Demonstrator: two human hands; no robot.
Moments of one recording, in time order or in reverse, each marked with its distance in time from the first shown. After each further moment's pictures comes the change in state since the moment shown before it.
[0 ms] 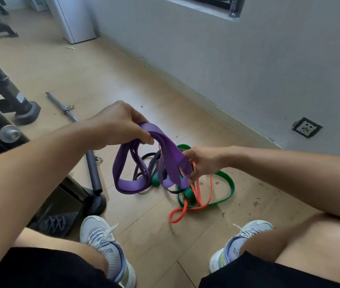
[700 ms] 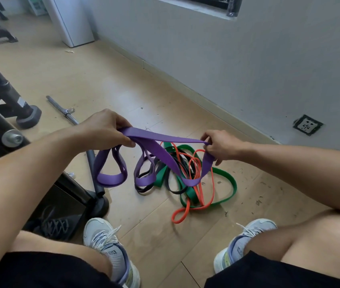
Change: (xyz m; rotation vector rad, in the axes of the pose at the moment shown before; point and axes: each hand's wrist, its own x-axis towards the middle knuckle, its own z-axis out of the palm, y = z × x) left_hand 0.008 -0.036 -0.015 0.212 0.040 -0.002; right_hand -0.005 0.036 -0.013 0.175 0.455 0.346
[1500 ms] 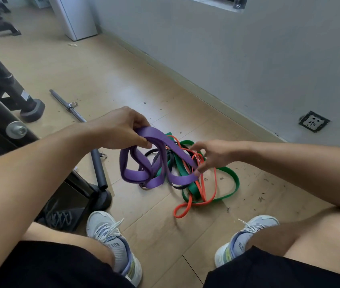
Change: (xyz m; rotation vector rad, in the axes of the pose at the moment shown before) left_hand -0.003 0.014 0.013 0.022 -0.096 0.120; right_hand -0.012 -0.019 0.013 -0.269 -0.357 -0.163
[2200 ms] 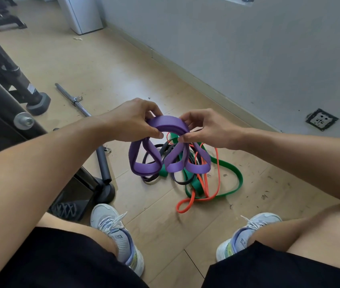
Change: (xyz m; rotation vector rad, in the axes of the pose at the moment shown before) left_hand 0.004 0.010 0.008 -0.060 0.042 0.039; right_hand -0.023 -0.047 -0.021 0.619 0.373 -0.368
